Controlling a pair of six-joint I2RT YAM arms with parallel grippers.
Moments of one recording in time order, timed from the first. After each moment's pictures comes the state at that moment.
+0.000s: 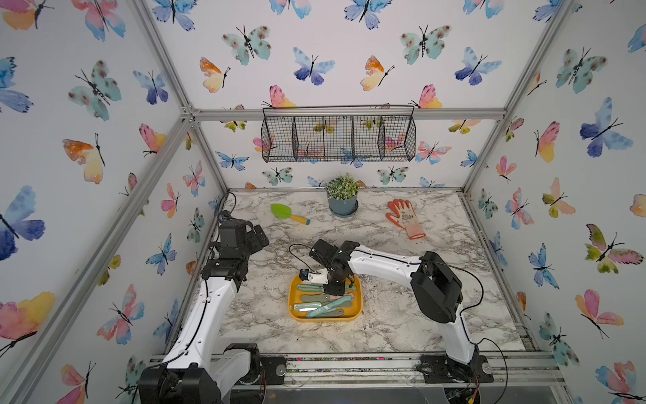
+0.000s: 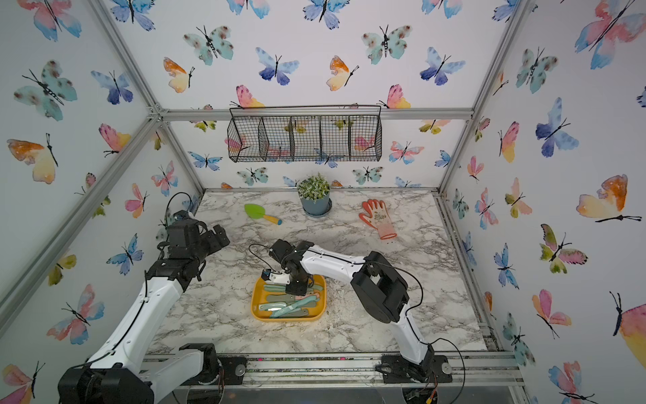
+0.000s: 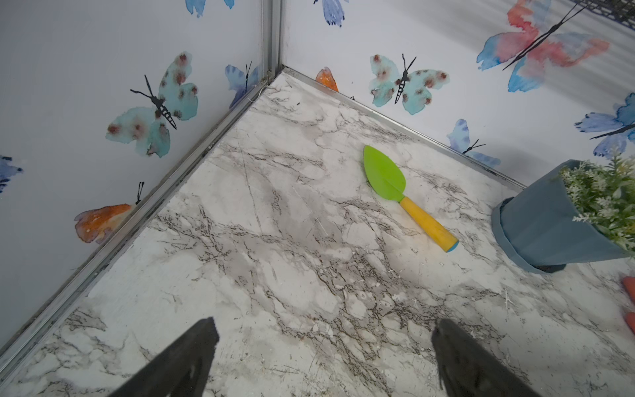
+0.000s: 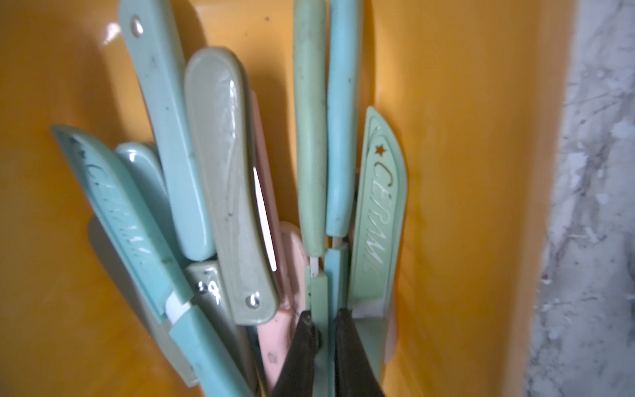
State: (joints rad) left arm -0.04 1.06 0.86 -0.39 -0.21 -0.42; right arm 1.04 2.09 1.63 -0.90 -0.07 -0.50
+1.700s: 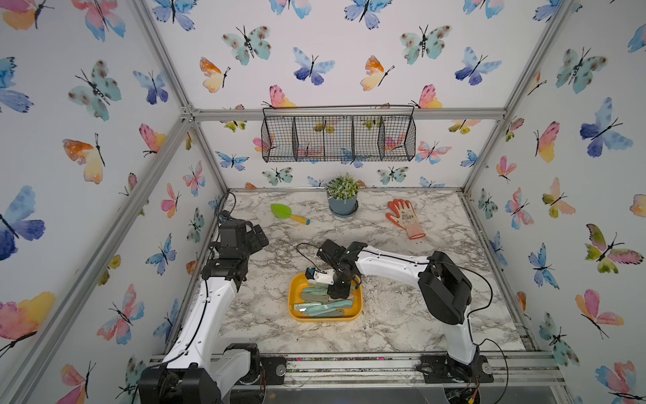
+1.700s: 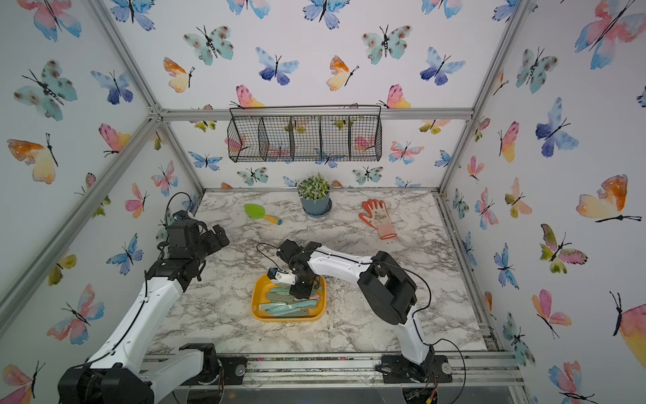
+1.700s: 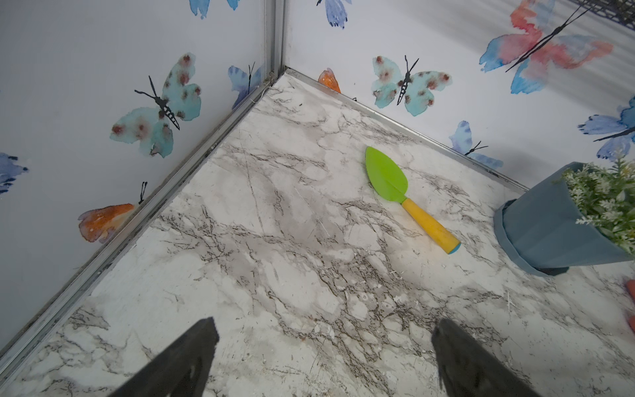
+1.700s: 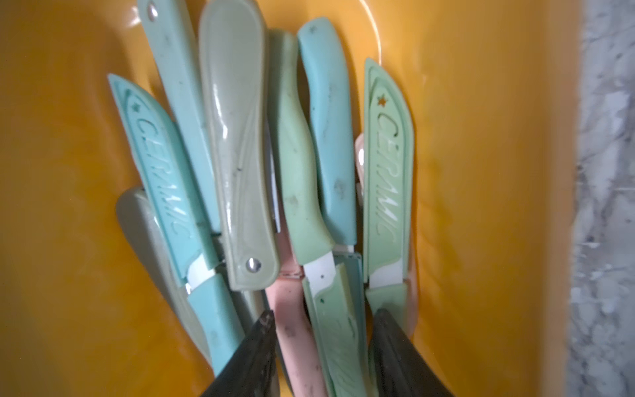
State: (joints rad) left arm -0.04 1.06 0.86 -0.39 -0.22 -0.42; right arm 1.00 2.05 1.52 -0.85 -0.12 -0.45
